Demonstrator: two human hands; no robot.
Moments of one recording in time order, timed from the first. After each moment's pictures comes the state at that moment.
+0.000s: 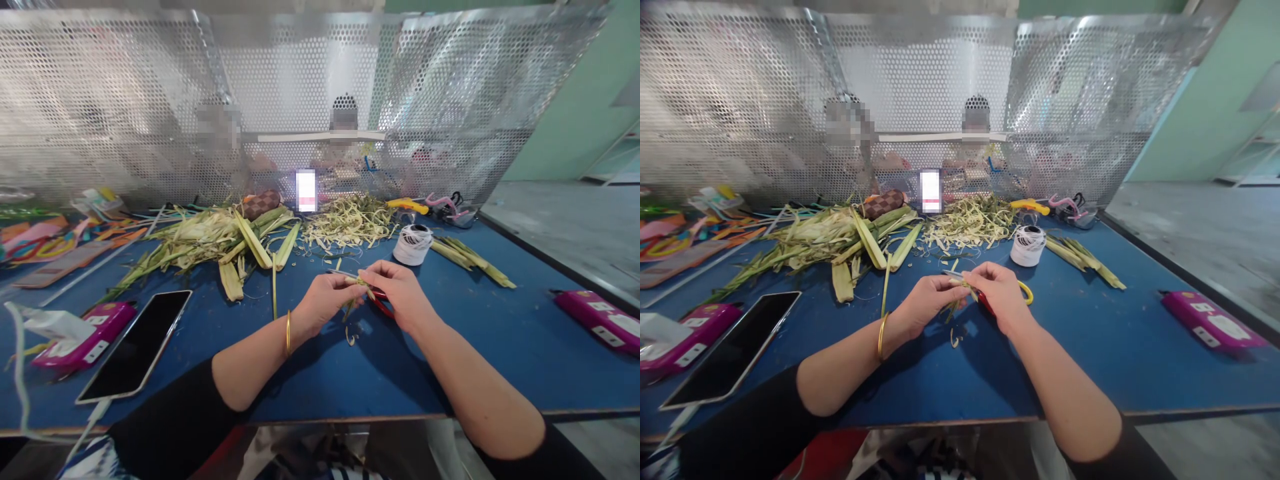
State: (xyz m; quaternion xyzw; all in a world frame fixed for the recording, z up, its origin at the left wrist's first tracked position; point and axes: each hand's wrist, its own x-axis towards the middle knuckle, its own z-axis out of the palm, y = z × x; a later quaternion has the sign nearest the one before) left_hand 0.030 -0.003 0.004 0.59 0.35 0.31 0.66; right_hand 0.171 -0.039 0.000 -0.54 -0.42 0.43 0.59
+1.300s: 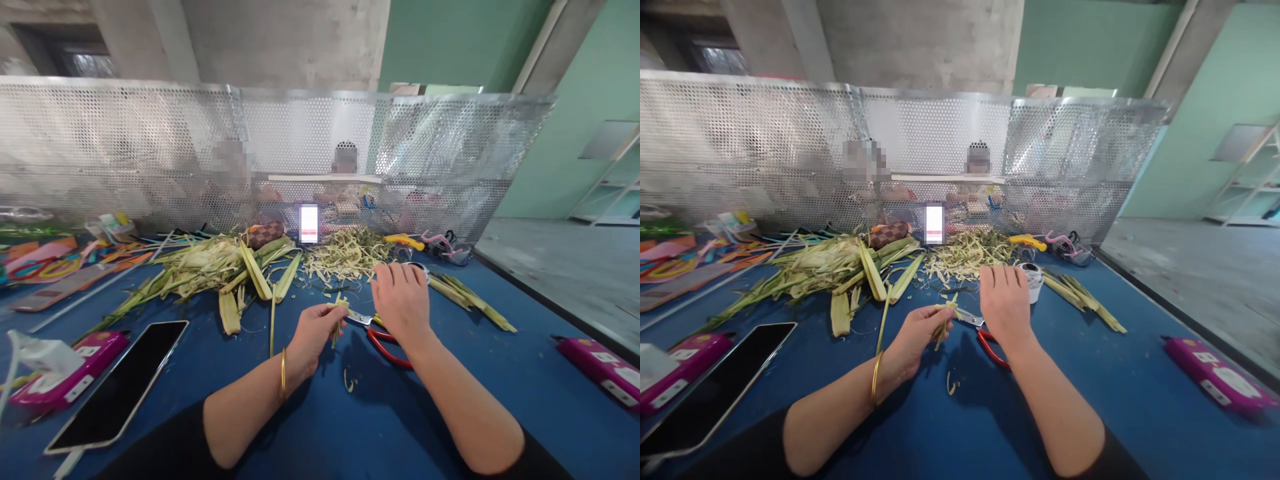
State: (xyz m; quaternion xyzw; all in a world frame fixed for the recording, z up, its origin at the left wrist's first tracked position) left_hand 0.028 0.004 0.001 0.49 0.42 0.40 0.65; right_hand 0.191 -0.013 0.024 -0.60 -0.64 -0.44 0.22
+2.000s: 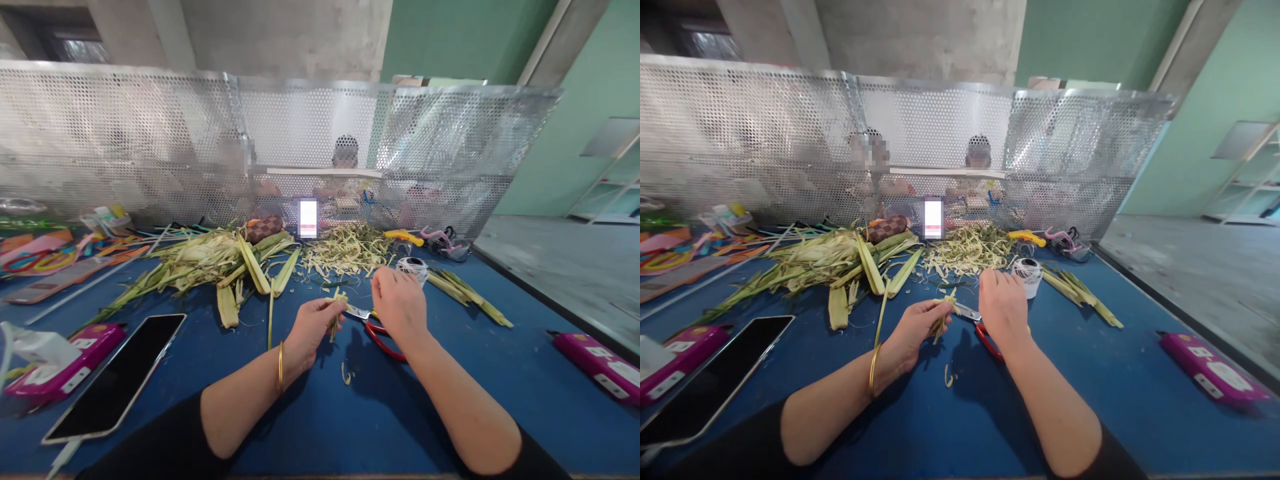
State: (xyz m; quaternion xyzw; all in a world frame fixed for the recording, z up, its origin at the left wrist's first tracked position) left_hand 0.028 0.004 -0.001 0.48 0.42 0.39 0.67; right_hand 0.191 -0.014 0.012 -0.63 -0.65 -0.29 0.31
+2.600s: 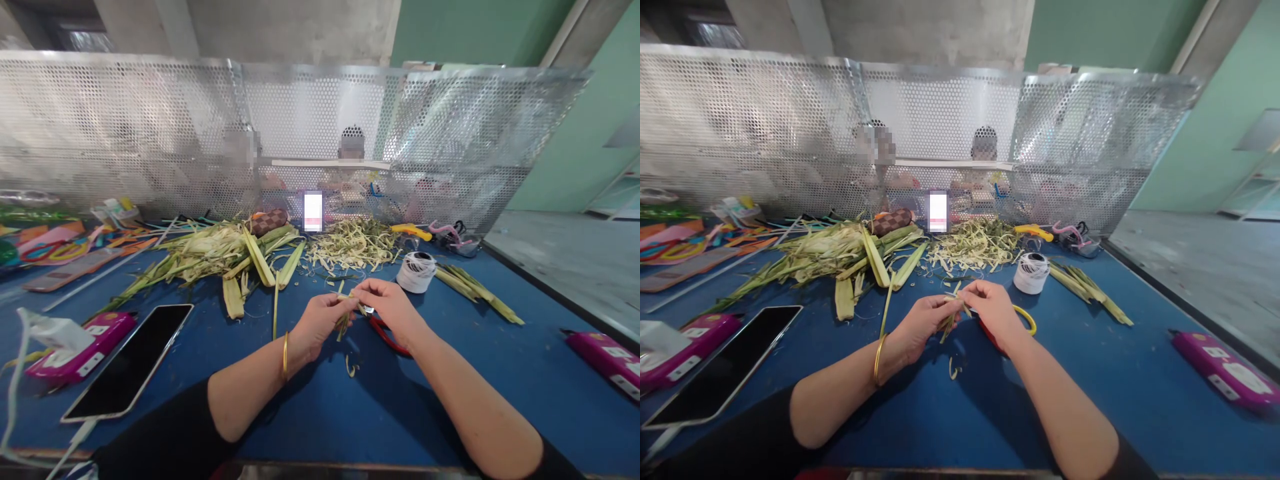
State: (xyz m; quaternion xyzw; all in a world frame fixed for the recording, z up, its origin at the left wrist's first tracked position) left_hand 0.028 0.005 -0.004 0.52 0.37 0.37 0.68; right_hand 0.169 -0.018 0.009 -0.55 -0.51 0.40 0.53
